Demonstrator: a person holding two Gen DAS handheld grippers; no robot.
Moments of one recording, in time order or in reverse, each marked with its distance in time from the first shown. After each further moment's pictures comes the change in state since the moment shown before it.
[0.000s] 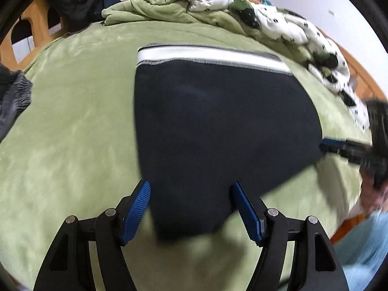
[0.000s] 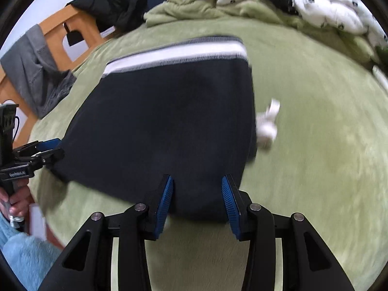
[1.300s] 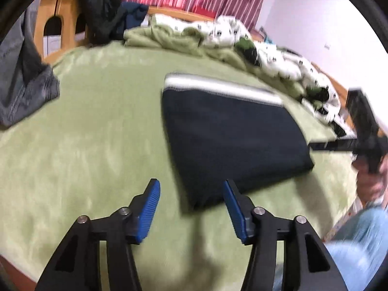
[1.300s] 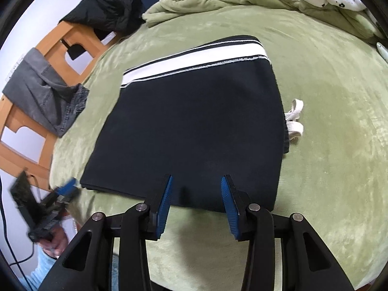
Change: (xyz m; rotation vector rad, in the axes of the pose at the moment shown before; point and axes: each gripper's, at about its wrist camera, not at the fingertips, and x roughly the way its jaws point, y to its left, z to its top) left arm -0.047 0.039 -0.025 -0.096 -0.250 -0.040; right arm -0.020 0.040 0.034 0.069 0.043 0.014
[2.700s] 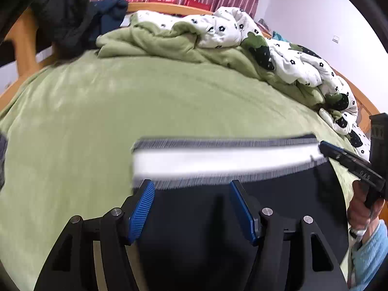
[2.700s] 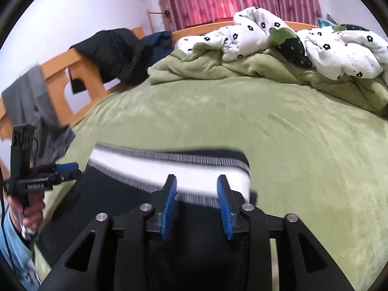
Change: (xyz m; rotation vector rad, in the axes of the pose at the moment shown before) left arm 0.173 -0.017 0.158 0.073 0.044 0.005; right arm 0.058 -0.045 0.126 -0.132 -0.383 0.027
